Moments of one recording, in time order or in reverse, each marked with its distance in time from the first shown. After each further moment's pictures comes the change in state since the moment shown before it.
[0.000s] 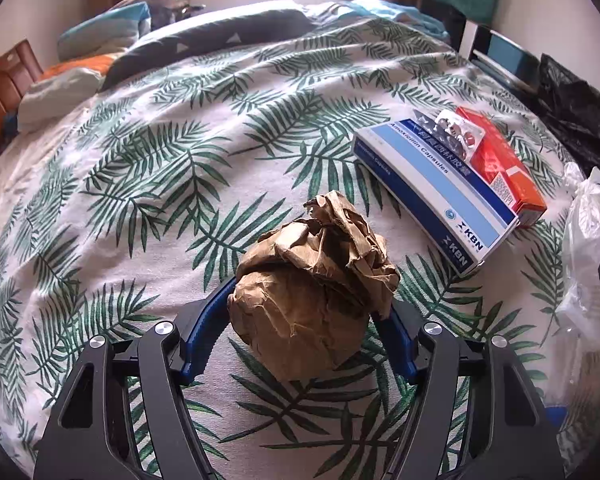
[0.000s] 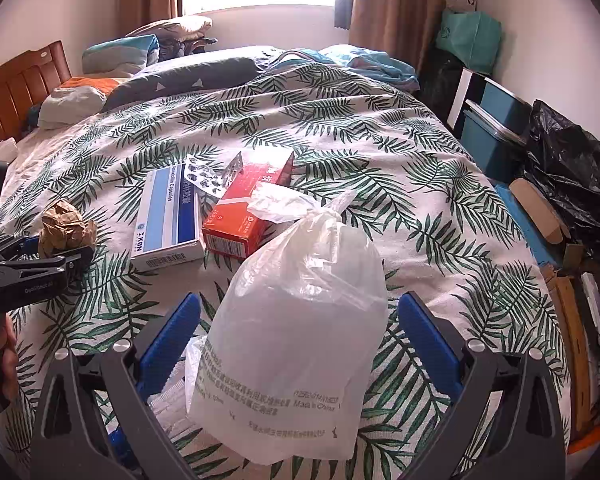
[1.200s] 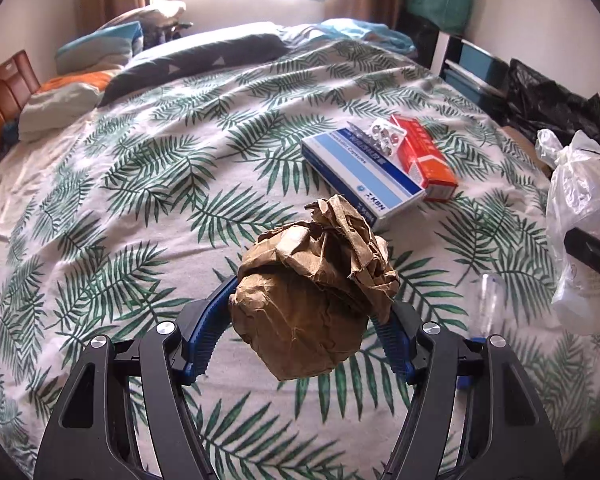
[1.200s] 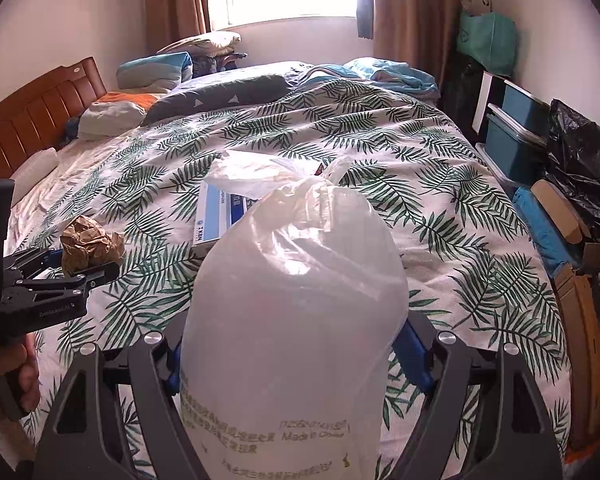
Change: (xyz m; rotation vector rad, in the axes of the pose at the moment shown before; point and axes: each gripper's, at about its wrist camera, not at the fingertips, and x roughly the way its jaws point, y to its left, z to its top) left arm -0.093 -0.023 -0.040 0.030 -0.054 -0.054; right arm -0.070 -0.010 -0.014 -0.003 -0.038 0.149
